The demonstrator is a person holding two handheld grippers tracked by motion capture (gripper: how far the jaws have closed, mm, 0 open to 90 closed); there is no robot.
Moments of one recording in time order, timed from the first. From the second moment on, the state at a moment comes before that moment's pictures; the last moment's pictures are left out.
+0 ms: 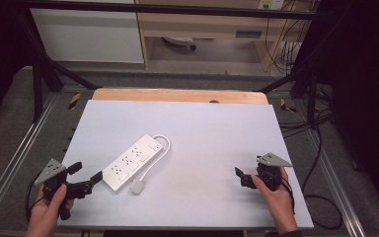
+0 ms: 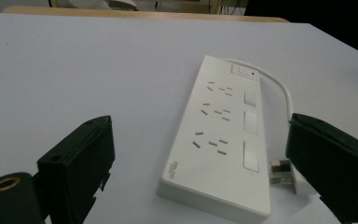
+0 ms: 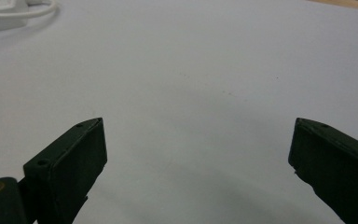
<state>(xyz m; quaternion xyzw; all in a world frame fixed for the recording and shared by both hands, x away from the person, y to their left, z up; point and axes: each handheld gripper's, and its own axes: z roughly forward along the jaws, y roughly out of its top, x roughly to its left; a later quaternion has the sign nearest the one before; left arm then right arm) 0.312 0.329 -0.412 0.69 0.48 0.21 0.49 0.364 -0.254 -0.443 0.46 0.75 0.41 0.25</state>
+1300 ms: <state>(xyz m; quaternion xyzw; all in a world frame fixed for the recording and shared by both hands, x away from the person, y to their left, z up) 0.320 0.313 -0.382 0.70 0.46 0.20 0.51 0.362 -0.254 -0.438 0.46 0.73 0.44 0.25</state>
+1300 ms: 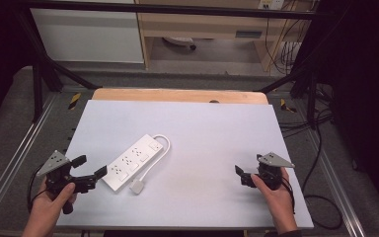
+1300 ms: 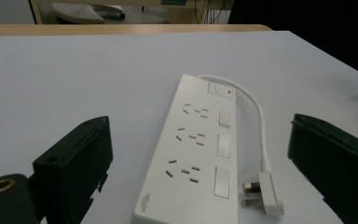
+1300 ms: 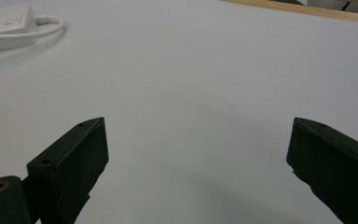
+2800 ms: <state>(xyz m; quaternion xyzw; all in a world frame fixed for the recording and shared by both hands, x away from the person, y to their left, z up) 0.364 0.270 -0.341 0.72 0.43 0.20 0.51 0.361 -0.256 -0.436 0.46 0.73 0.44 0.25</state>
